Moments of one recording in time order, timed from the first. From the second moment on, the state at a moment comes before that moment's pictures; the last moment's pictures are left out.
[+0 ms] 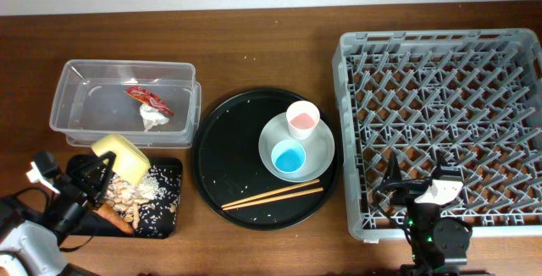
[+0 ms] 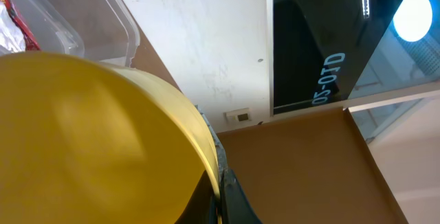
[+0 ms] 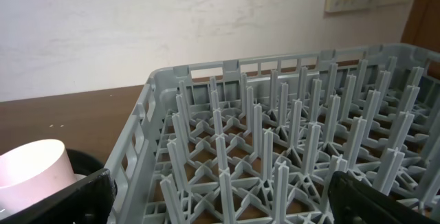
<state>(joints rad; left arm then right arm) 0.98 1.33 0.74 -0.90 1.55 0.17 -0.03 0.01 0.01 -0.07 0.05 0.11</state>
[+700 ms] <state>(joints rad) 0.98 1.33 0.74 -0.75 1.45 0.14 -0.03 0.01 0.01 -0.07 0.05 0.11</state>
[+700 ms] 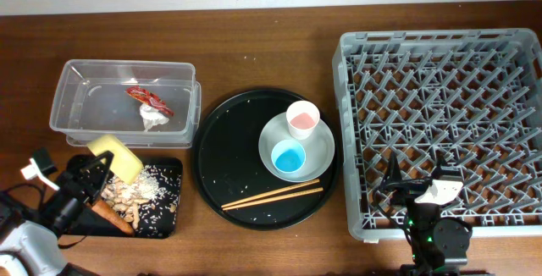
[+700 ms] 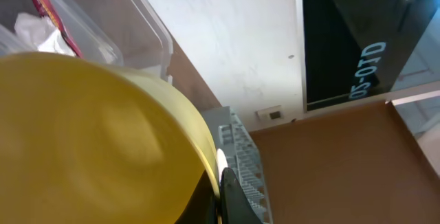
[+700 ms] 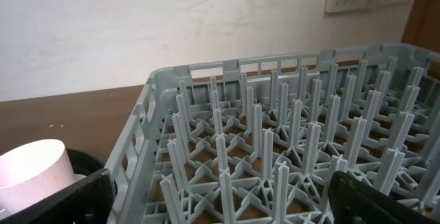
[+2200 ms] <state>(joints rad) -0.48 1.33 0.77 -0.40 0.04 -0.25 -0.03 0.01 0.01 -0.07 0.05 0.11</state>
